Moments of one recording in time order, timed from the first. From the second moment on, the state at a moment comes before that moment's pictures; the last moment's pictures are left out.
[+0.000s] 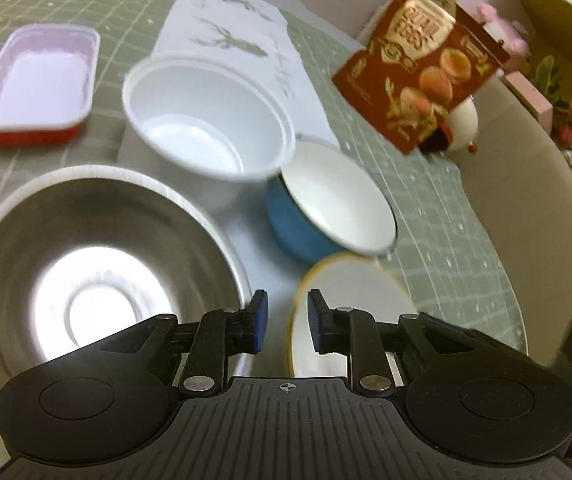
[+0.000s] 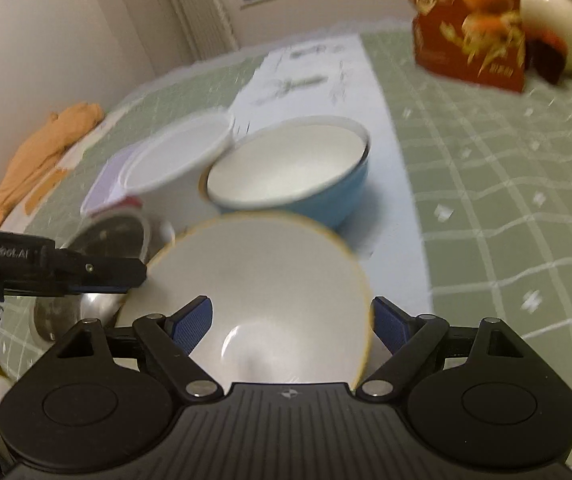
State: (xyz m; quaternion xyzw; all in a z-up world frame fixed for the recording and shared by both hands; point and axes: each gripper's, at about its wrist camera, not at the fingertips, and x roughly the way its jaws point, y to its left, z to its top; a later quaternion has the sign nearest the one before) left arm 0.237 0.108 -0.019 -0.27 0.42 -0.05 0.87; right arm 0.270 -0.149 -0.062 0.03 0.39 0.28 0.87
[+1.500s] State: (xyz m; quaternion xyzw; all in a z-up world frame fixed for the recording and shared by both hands) left arm 0.377 0.099 -0.053 -0.20 0.44 -0.06 0.87; right arm 0.426 -0.127 -0.080 0.09 0.45 0.23 0.86
